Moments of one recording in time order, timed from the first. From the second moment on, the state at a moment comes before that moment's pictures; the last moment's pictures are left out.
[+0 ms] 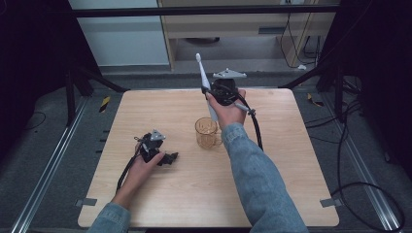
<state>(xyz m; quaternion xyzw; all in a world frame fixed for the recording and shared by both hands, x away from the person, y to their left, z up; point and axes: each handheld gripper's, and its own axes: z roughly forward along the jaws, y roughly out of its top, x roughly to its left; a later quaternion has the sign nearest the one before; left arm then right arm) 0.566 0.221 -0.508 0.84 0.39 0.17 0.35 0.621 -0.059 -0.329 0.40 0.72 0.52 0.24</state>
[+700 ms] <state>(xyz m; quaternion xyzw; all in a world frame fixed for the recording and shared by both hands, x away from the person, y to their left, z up) 0.566 0.221 -0.508 0.84 0.39 0.17 0.35 0.621 -0.040 -0.347 0.39 0.73 0.52 0.23</state>
